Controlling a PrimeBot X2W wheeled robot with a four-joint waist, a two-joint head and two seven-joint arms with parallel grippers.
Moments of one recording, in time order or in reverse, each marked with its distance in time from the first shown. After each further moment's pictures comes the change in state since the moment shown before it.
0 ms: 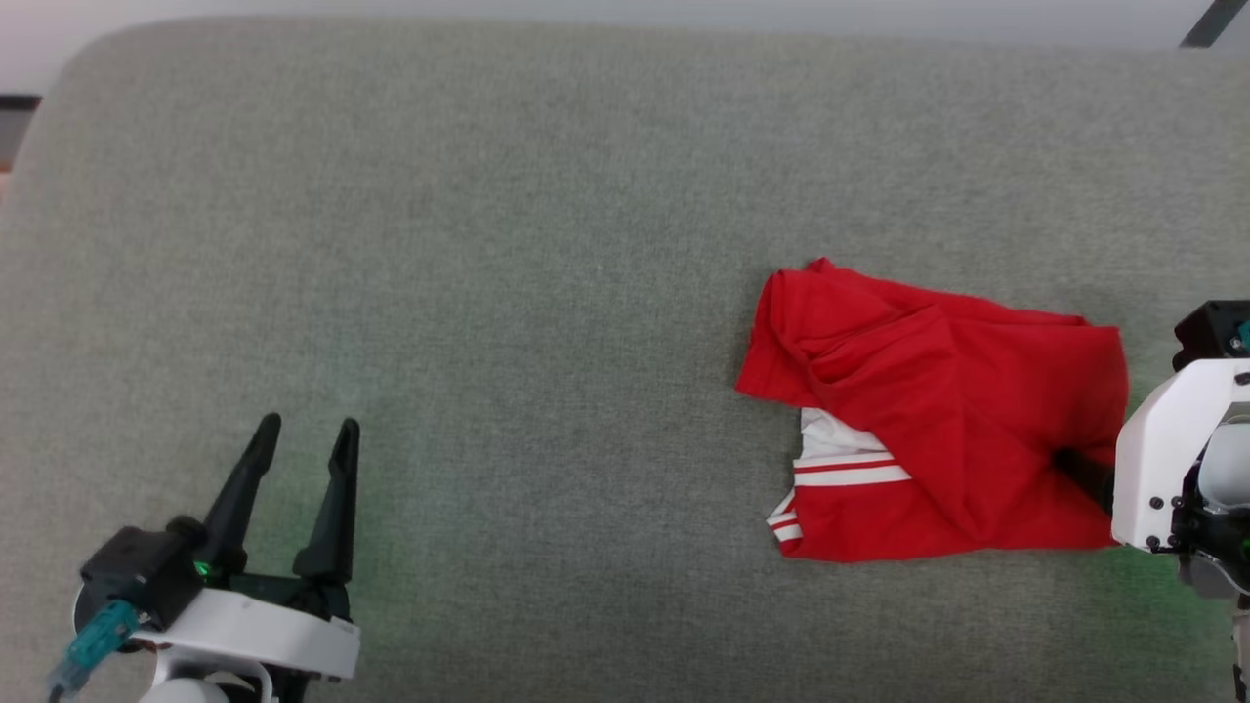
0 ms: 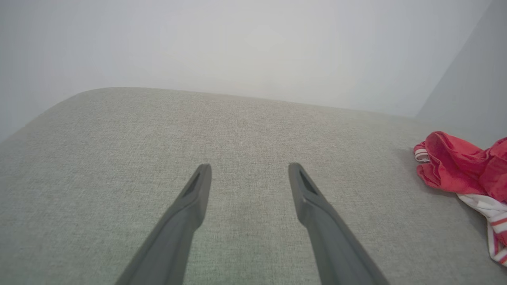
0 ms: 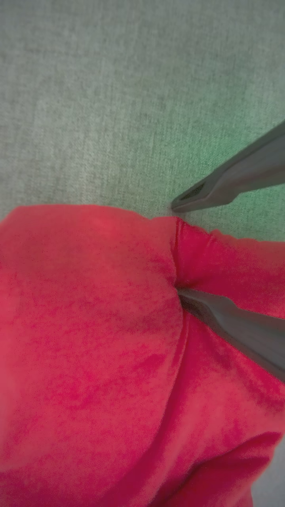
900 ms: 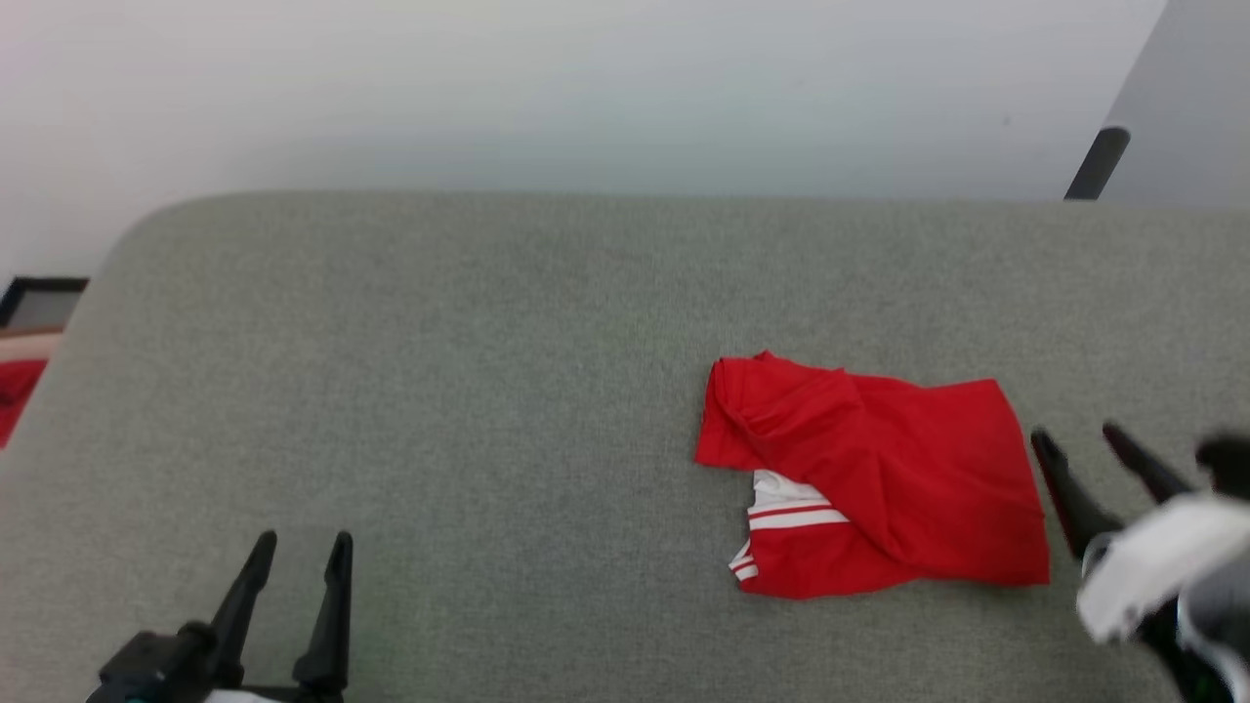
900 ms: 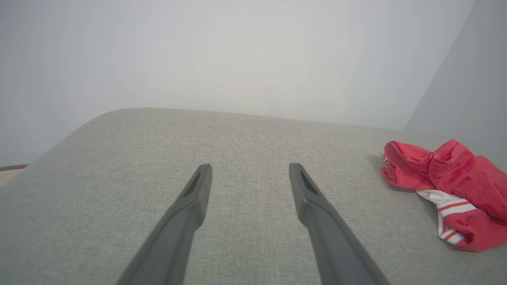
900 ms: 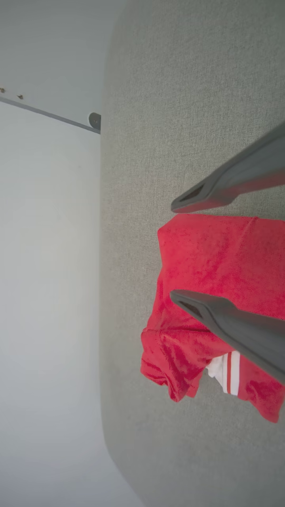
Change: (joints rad) left arm 0.172 -0.048 0.058 0.013 0.065 0.000 0.000; right arm 0.267 -0.034 0.101 -0.089 0.081 0.000 -0.816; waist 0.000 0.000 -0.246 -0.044
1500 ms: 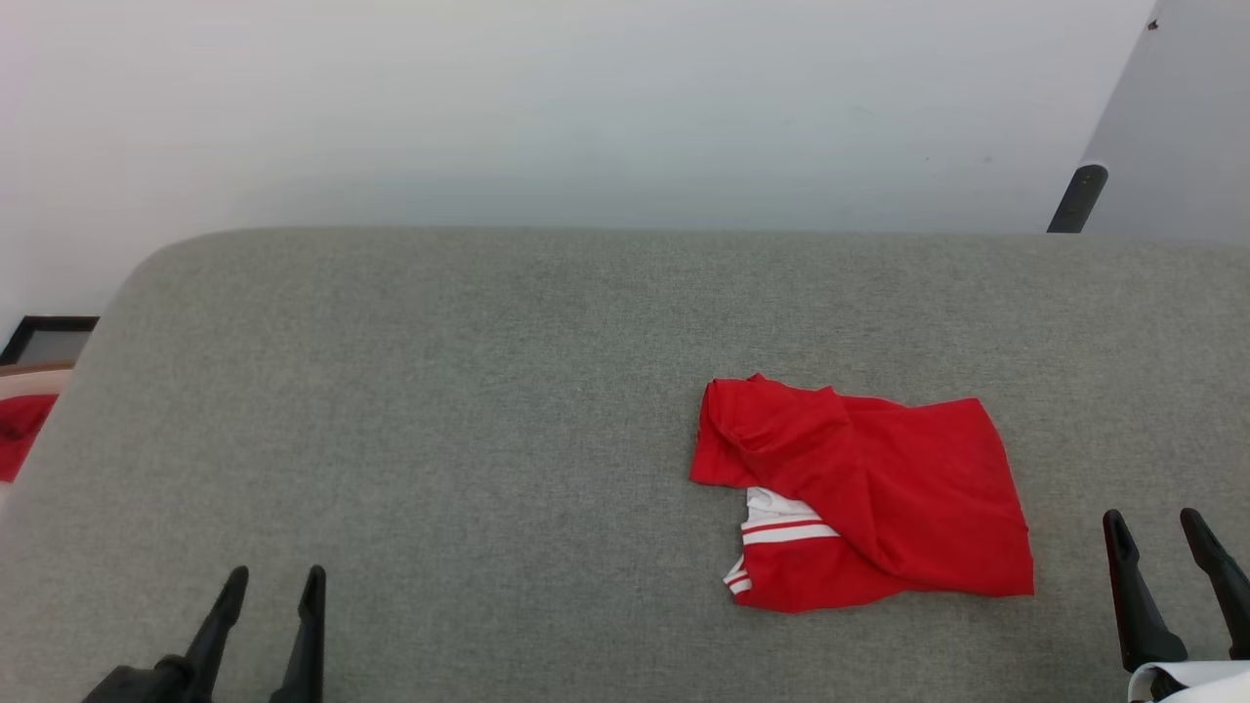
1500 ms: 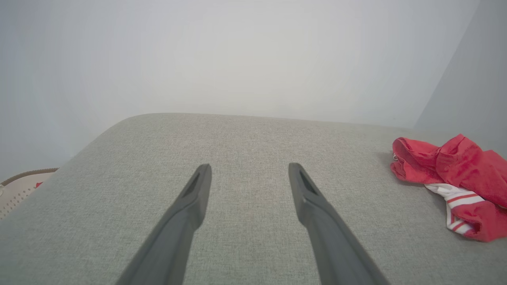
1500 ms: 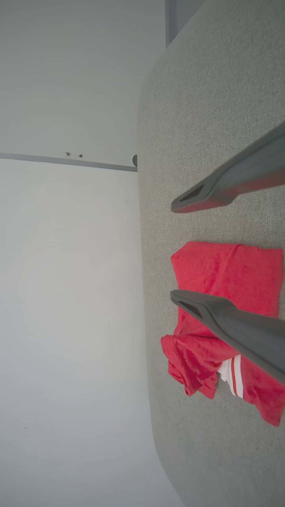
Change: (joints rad) left arm 0.055 0.007 0.043 0.000 0.030 0.000 0.000; right arm 0.236 0.014 -0.059 -0.059 -0.021 0.000 -0.370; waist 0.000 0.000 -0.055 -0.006
